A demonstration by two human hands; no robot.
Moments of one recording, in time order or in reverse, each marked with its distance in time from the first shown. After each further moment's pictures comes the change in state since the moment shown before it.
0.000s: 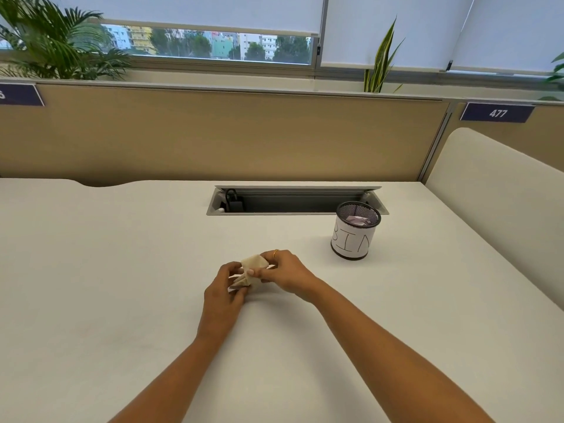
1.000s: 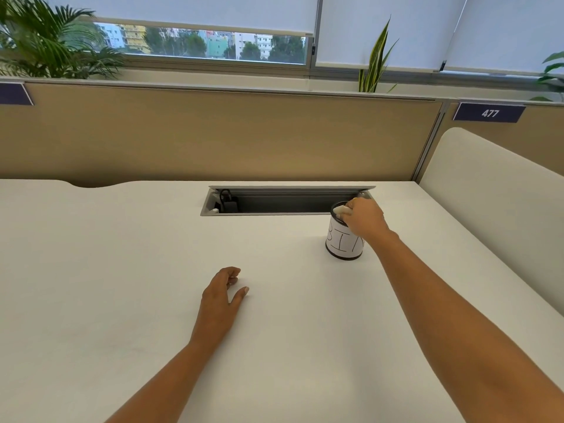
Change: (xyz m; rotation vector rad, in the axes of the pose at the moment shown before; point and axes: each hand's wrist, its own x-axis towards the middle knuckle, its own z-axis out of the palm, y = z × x) left_hand 0.001 -0.005 0.006 0.122 -0.039 -0.008; right_hand 0.010 -0.004 -0.153 -0.722 0.629 0.156
